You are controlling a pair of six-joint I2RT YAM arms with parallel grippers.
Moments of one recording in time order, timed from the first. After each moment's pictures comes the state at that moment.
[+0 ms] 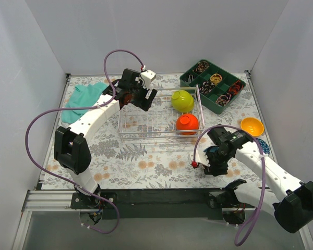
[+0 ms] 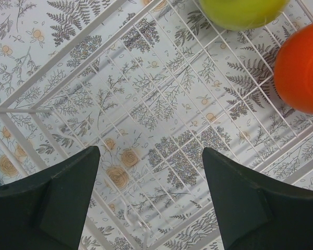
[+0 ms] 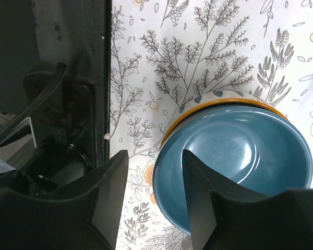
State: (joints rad) left arm -0.49 1.72 1.56 -0.58 0.08 0.14; right arm 0.54 1.03 0.79 -1.28 -0.37 -1.19
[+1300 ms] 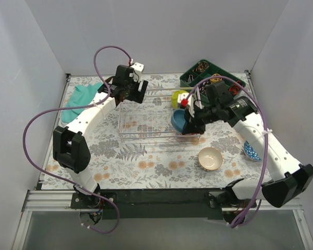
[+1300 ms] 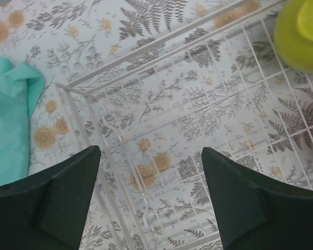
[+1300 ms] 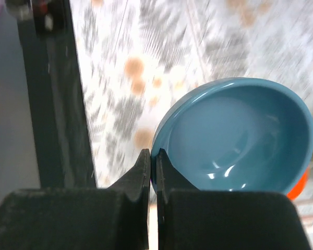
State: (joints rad) left arm -0.44 1.72 1.58 -0.54 -0.09 0.04; right arm 0.55 1.28 1.41 -1.10 -0.71 -0.63
